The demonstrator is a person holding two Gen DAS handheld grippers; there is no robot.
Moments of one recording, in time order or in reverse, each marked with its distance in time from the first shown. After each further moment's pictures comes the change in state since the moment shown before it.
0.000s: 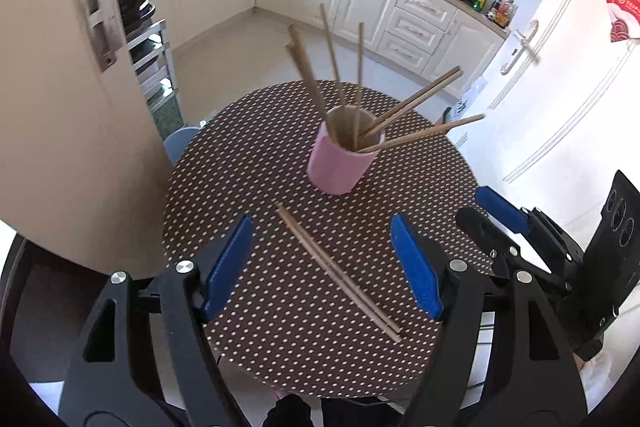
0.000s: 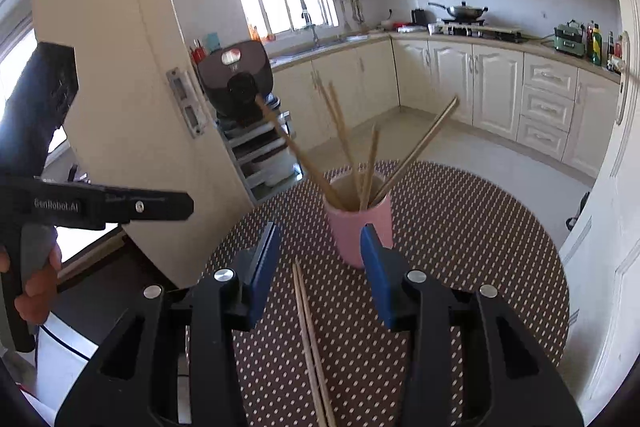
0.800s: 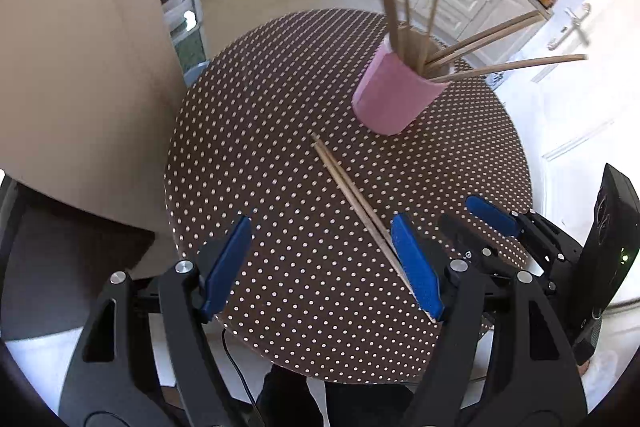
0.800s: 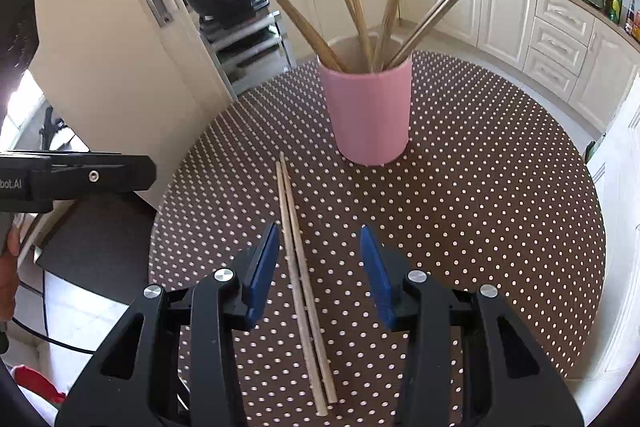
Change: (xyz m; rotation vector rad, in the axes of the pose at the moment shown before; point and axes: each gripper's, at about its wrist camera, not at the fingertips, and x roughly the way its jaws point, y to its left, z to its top) left arm 0.066 0.033 -0.034 -0.118 0.190 0.069; right arm 0.081 -0.003 -0.051 -0.028 0.331 -0.027
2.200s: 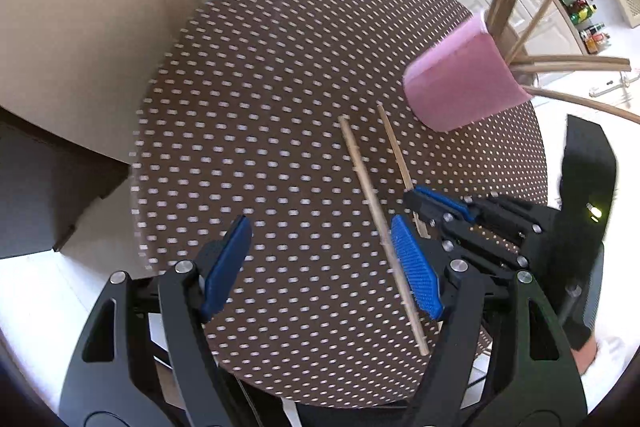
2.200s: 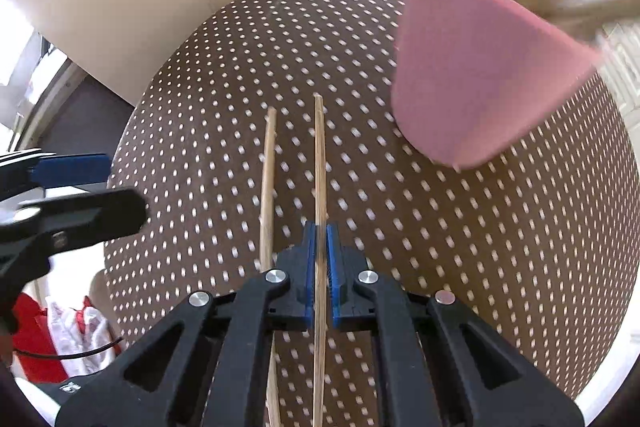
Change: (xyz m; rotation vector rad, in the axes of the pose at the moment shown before) left arm 0.076 0.021 0.007 -0.245 0.140 -0.027; right arm 0.123 0.006 0.042 -0.183 0.383 0.082
